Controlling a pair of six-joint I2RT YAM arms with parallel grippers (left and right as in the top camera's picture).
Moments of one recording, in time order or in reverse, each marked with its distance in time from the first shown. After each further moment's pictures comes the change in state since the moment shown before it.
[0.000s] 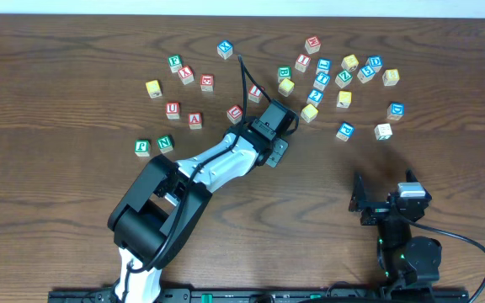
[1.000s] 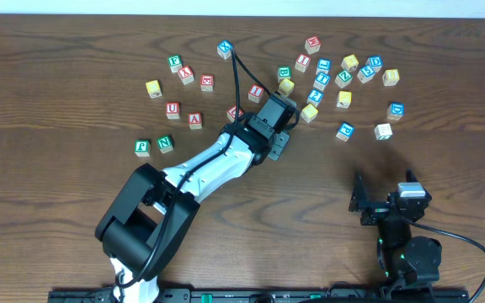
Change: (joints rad) left arm 0.000 -0.077 0.000 0.014 -0.036 -0.032; right arm 0.000 0.000 0.000 0.000 0.000 0.000
